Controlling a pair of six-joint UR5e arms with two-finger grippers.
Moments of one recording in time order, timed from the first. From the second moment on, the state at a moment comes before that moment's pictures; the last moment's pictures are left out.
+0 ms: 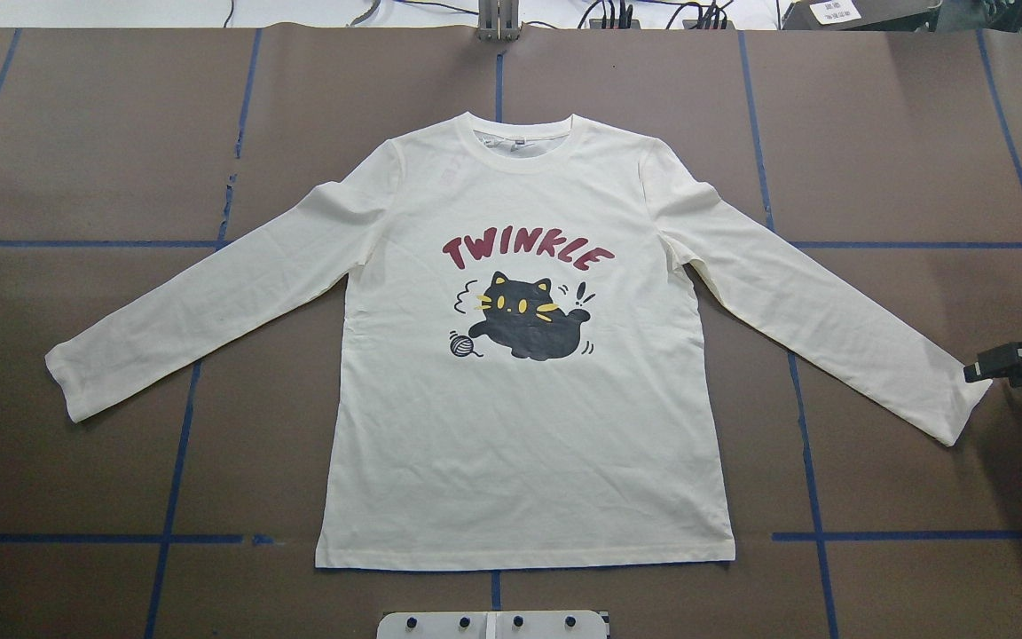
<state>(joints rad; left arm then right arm) -1.57 -1.41 -1.88 -1.46 -2.48 0.18 1.01 -1.78 1.53 -0.64 2.30 0.90</state>
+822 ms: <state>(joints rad) -1.57 -1.41 -1.88 -1.46 -2.49 0.18 1.01 -1.78 1.53 -0.64 2.31 0.90</state>
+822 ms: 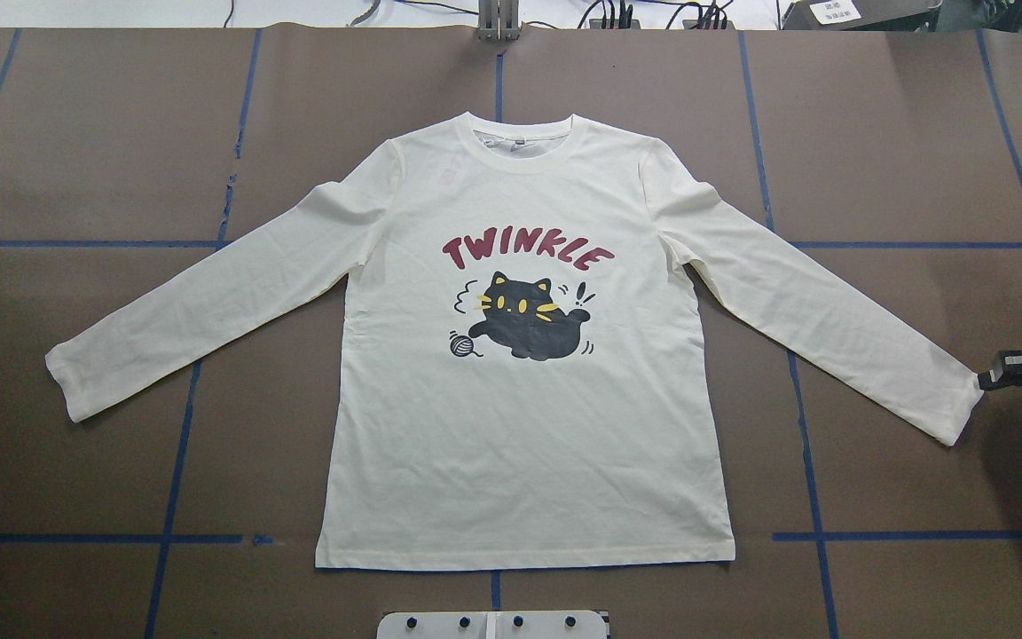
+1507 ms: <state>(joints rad) -1.57 -1.41 -1.89 -1.46 -2.49 0.18 0.95 -1.65 1.73 -0.66 2.36 1.19</state>
